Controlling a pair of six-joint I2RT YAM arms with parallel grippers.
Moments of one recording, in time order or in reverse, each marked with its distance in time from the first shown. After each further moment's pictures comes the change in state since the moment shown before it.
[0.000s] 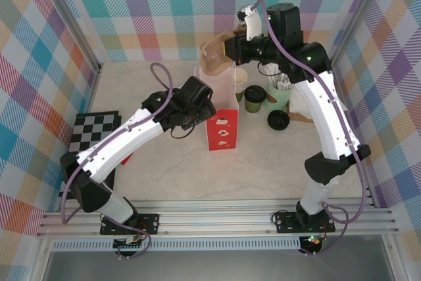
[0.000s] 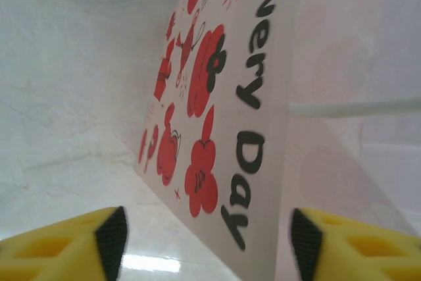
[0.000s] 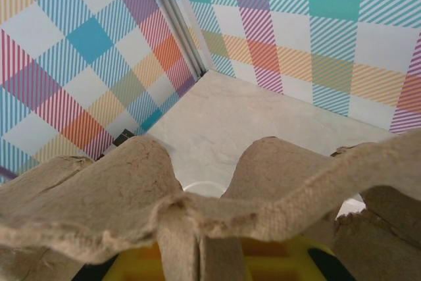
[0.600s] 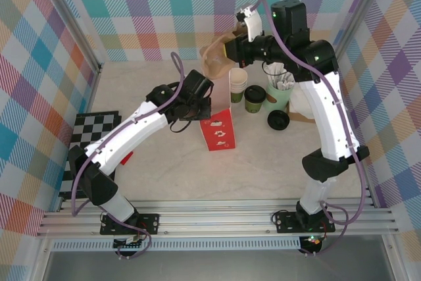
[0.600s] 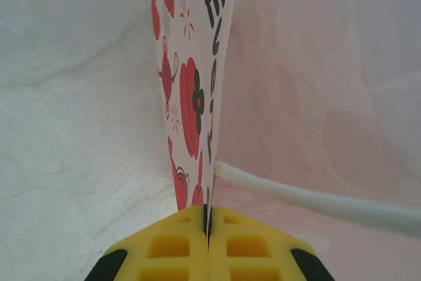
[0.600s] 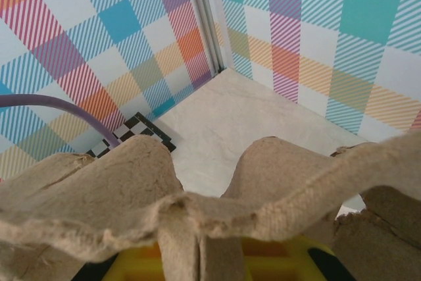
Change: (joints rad) left arm 0.057 0.063 0.046 -0.003 0.101 0.560; right arm 0.000 0.038 0.146 -0.128 -0.076 -0.137
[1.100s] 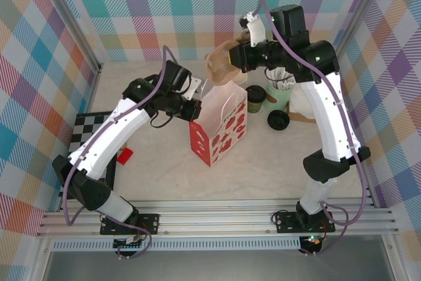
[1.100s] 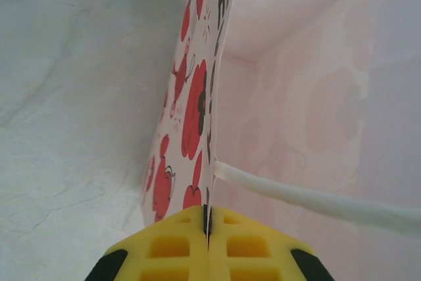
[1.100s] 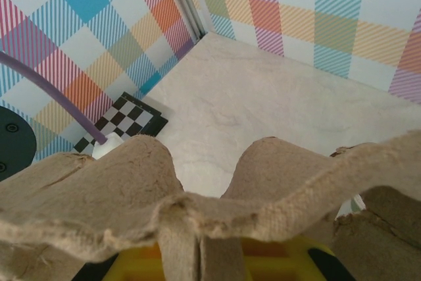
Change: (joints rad) left arm 0.130 -0.077 0.031 -0.105 0.335 0.428; right arm -0.002 -0.024 -0.034 -0.111 0.065 0.101
